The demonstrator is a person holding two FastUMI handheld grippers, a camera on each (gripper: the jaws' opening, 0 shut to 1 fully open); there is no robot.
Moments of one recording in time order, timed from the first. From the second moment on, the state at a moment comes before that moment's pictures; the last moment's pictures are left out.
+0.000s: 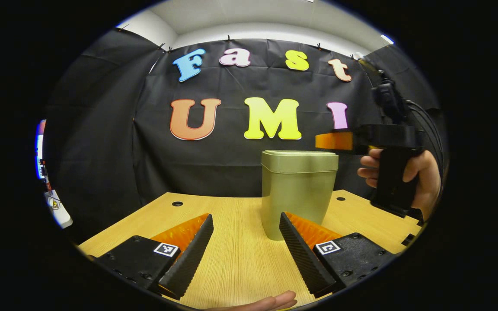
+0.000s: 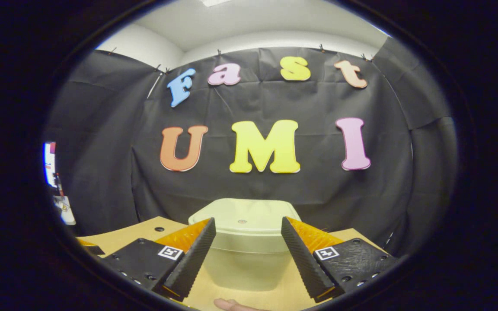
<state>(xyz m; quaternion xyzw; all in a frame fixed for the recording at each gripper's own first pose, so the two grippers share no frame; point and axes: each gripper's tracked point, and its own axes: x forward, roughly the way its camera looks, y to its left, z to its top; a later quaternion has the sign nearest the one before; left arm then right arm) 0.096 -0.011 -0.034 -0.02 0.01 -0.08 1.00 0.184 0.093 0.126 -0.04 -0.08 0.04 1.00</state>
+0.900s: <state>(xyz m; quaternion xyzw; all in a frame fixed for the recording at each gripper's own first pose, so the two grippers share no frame) 0.066 -0.052 -0.013 0.00 0.00 -0.05 1.00 0.030 -0.004 0.043 -0.05 -0.08 0.02 1.00</state>
